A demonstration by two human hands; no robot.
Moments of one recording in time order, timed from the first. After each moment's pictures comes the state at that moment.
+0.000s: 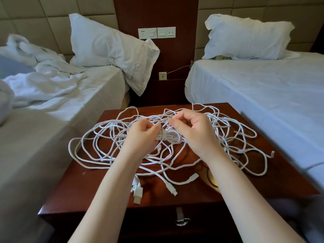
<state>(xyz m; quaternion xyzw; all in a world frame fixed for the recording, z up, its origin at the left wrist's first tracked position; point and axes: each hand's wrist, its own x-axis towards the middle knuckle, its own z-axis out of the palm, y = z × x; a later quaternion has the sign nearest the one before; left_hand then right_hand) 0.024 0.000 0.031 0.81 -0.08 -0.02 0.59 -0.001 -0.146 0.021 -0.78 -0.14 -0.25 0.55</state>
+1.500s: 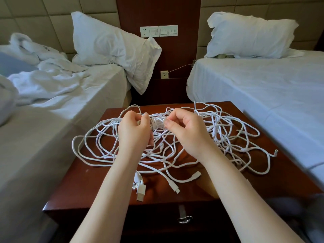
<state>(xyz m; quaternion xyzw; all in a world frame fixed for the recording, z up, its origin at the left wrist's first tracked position) 0.027 0.005 0.032 0.79 -0.04 0.16 0.59 -0.004 -0.128 0.026 -0.81 -0.14 -0.21 0.53</state>
